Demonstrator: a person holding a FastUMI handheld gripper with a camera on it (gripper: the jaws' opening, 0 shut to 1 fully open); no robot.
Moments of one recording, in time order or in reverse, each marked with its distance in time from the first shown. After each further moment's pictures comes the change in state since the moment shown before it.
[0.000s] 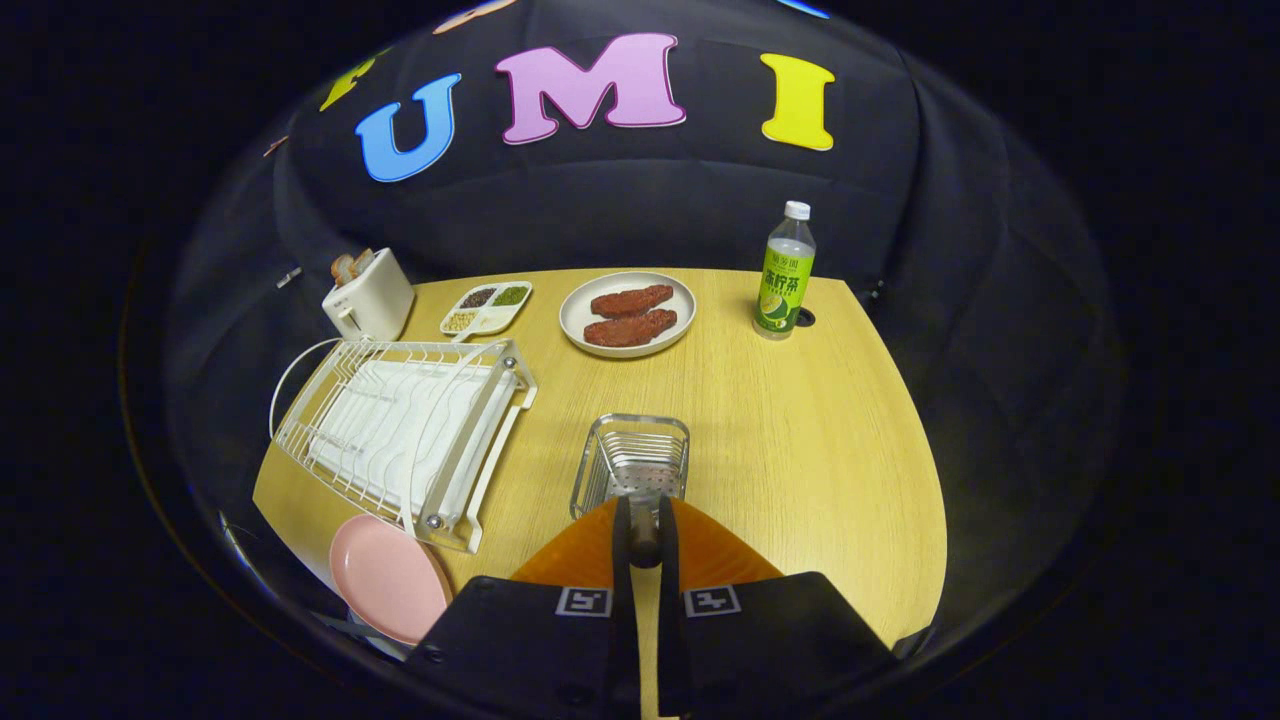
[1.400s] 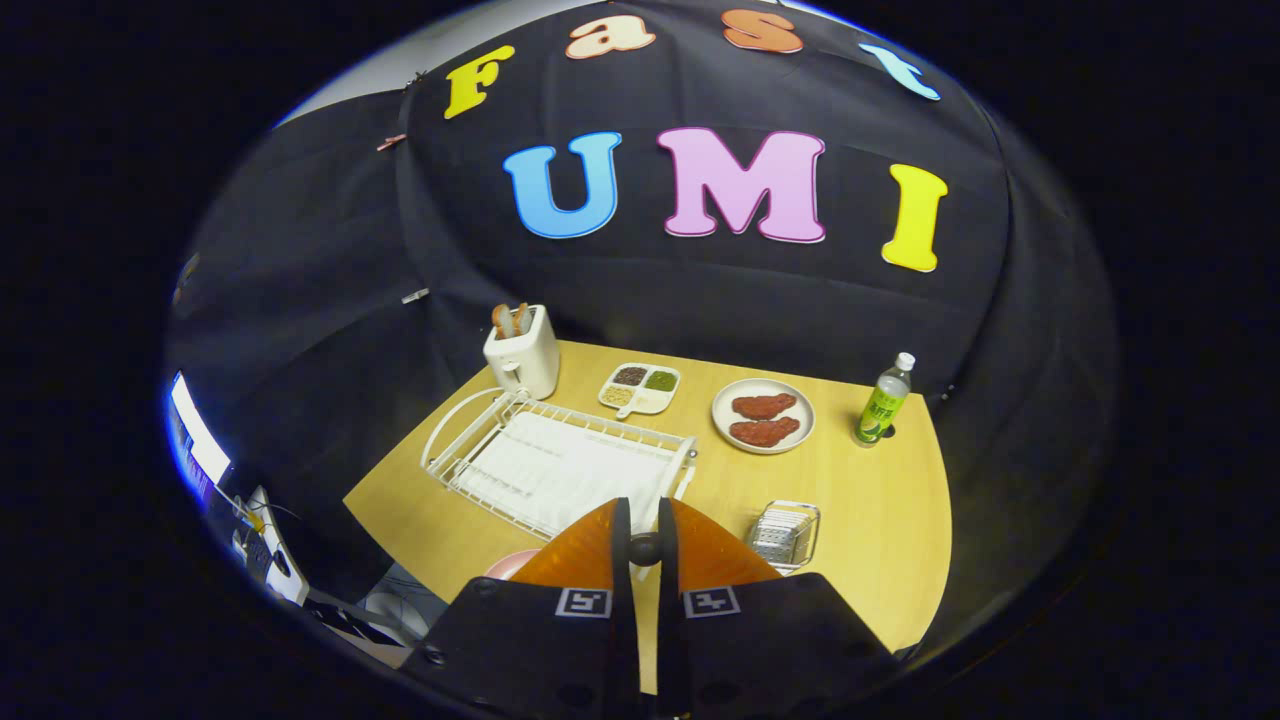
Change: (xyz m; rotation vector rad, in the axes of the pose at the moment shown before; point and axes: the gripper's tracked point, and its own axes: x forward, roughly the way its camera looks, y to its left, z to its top) arm -0.143 0.185 0.076 -0.149 -0.136 0.246
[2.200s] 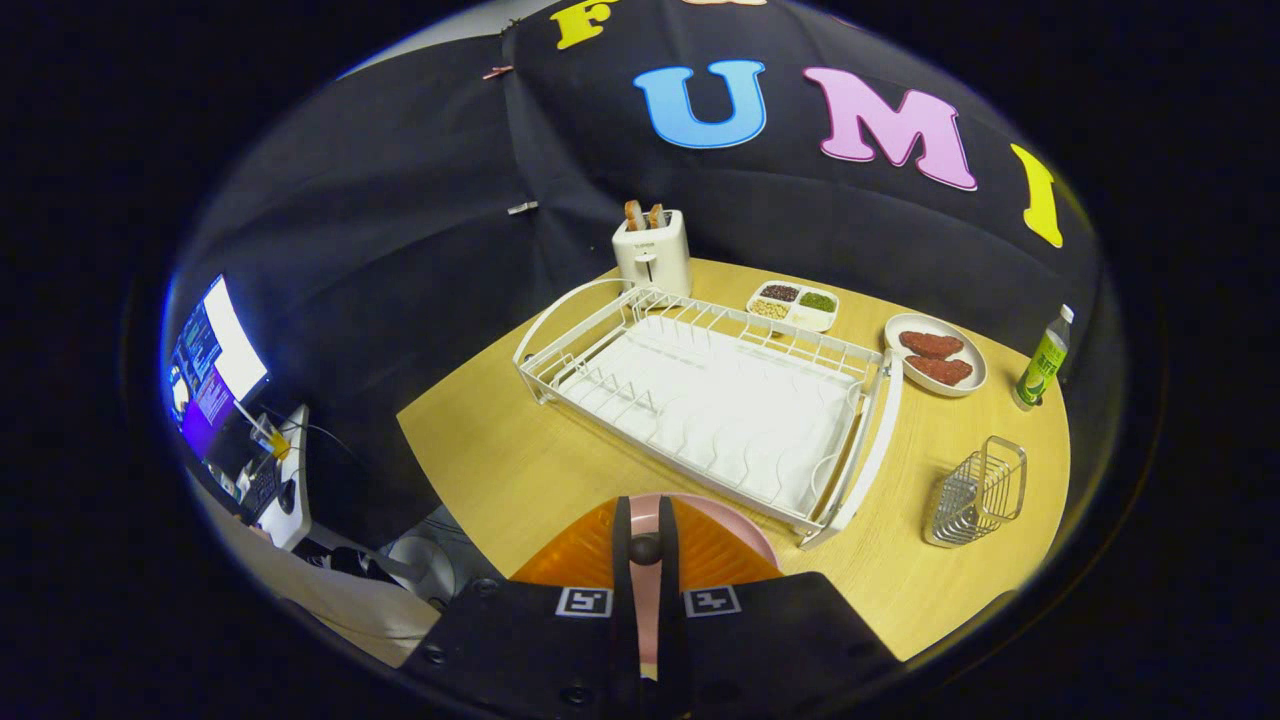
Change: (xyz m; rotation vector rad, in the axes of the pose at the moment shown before) arm 0.099 0.133 -0.149 -0.135 0.124 0.246
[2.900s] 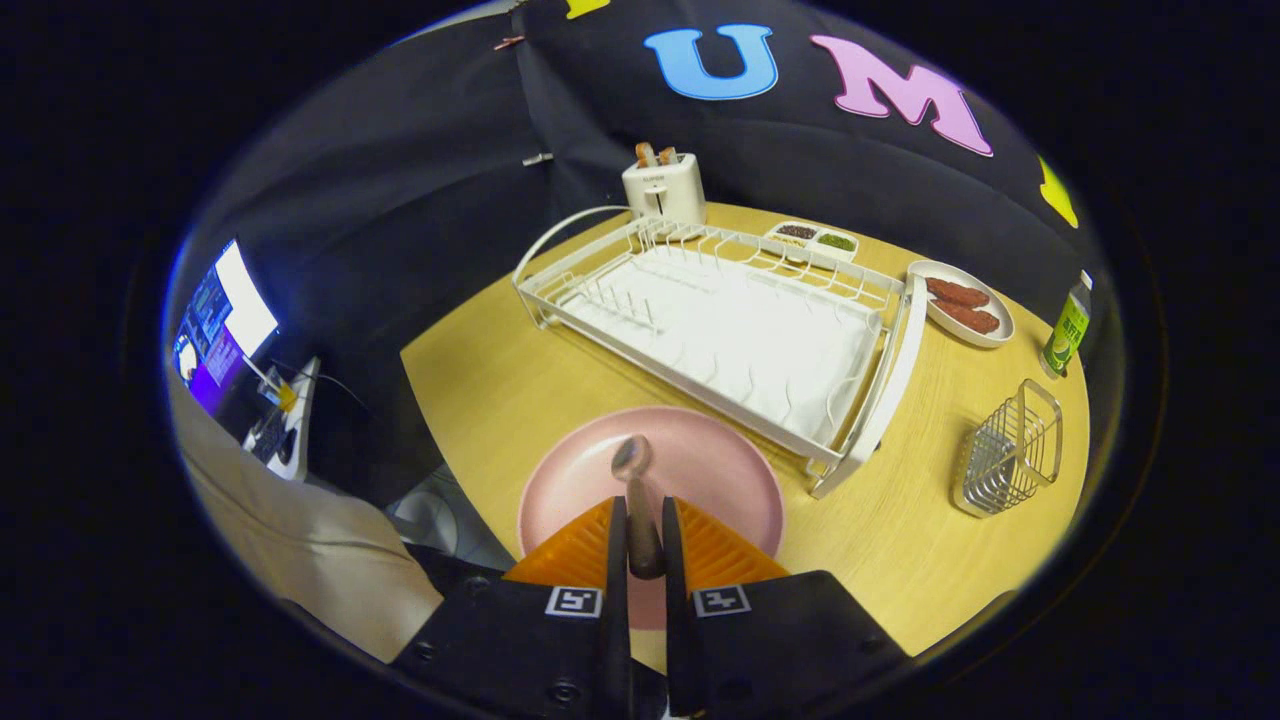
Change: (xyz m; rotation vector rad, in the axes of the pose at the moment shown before) arm 0.003 -0.028 -0.086 -0.044 0.155 0.047
